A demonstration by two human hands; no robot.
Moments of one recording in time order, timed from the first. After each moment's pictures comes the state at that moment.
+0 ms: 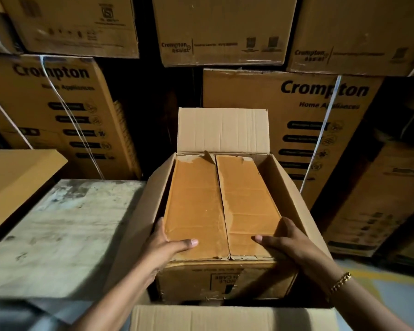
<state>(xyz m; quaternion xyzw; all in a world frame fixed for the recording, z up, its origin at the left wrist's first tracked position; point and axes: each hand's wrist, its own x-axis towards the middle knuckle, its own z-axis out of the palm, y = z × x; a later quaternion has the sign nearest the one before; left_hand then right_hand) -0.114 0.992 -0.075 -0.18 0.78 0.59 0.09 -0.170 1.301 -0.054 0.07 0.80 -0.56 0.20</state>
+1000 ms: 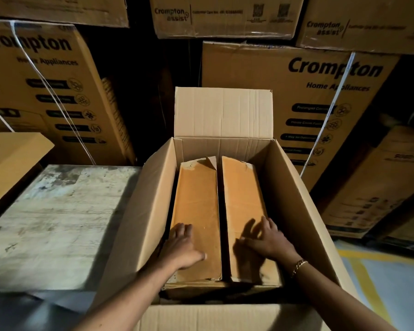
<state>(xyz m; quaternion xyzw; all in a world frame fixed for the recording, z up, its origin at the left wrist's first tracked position) -0.169 1.005 -0.166 -0.07 0.95 0.19 0.25 -0.214 1.262 -0.149 0.04 0.94 -0.22 0.25</state>
